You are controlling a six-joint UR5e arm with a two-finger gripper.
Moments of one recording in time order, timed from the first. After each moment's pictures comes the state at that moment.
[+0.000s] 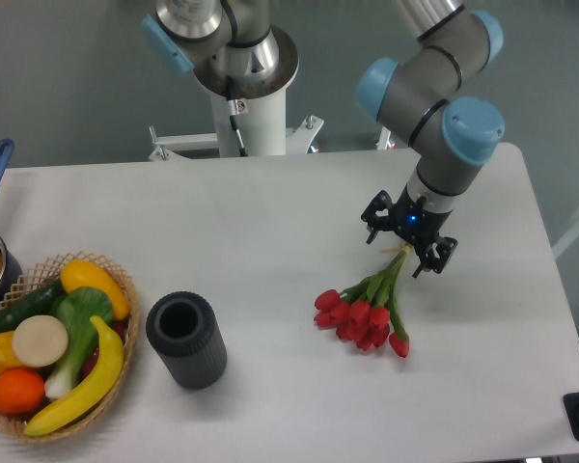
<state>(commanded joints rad) 2.78 -1.94 -1.77 -0.99 1.35 1.44</state>
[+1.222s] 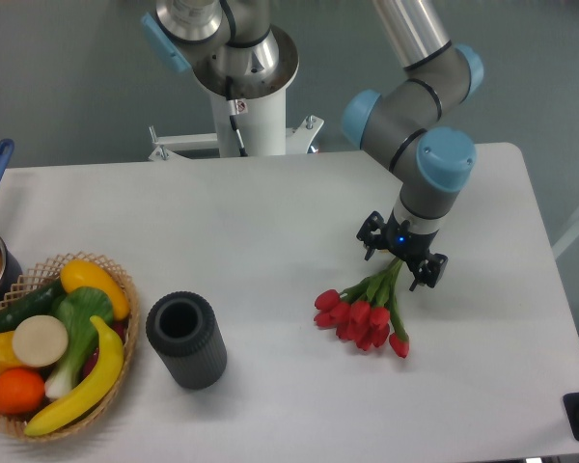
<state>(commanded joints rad) 2.74 -2.00 -1.83 -0.87 1.43 1.41</state>
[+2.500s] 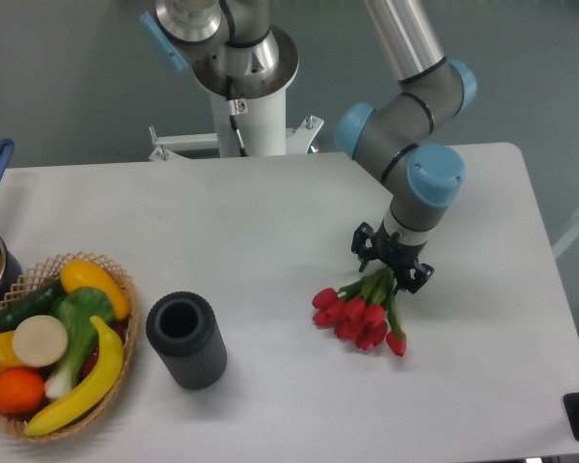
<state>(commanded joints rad) 2.72 -2.02 -1.83 -0.86 1.43 1.38</state>
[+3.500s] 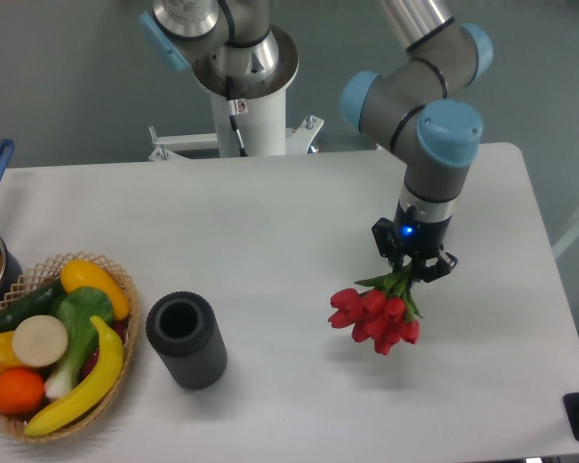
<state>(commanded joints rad) 2.71 -1.89 -1.65 -1.03 1.37 1.38</state>
